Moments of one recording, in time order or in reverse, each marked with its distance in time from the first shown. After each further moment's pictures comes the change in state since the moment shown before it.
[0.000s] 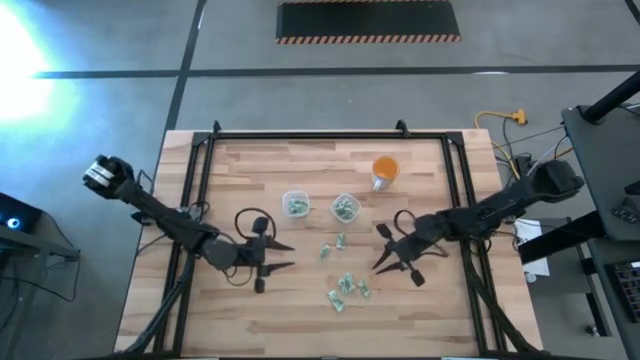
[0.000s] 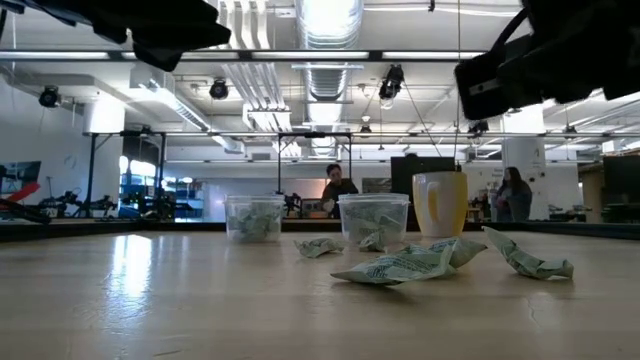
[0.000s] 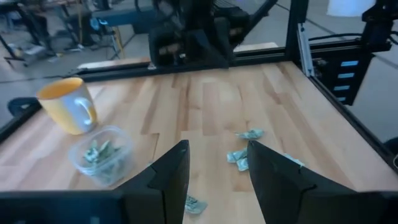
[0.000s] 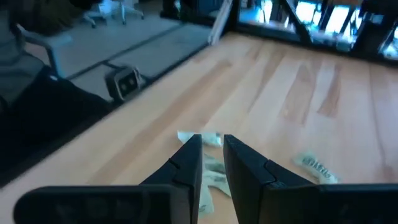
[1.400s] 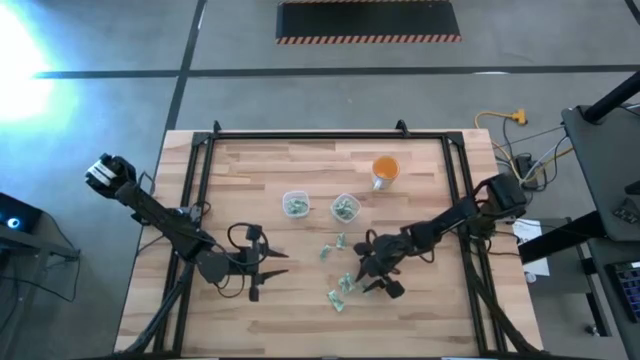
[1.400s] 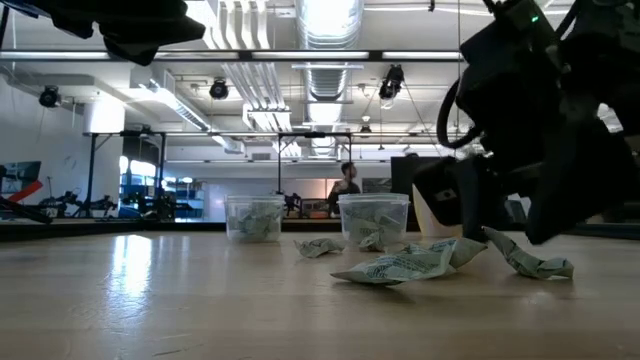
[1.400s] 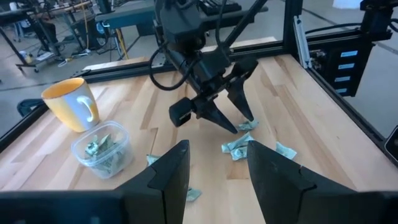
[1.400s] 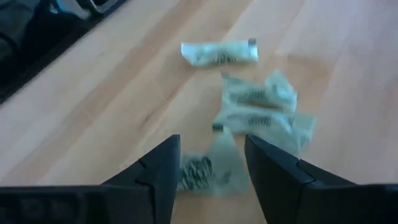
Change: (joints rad) left arm -0.121 0.011 -0.008 -0.015 -0.135 -0.013; right arm -0.003 0.541 0.221 -0.017 -0.101 0.049
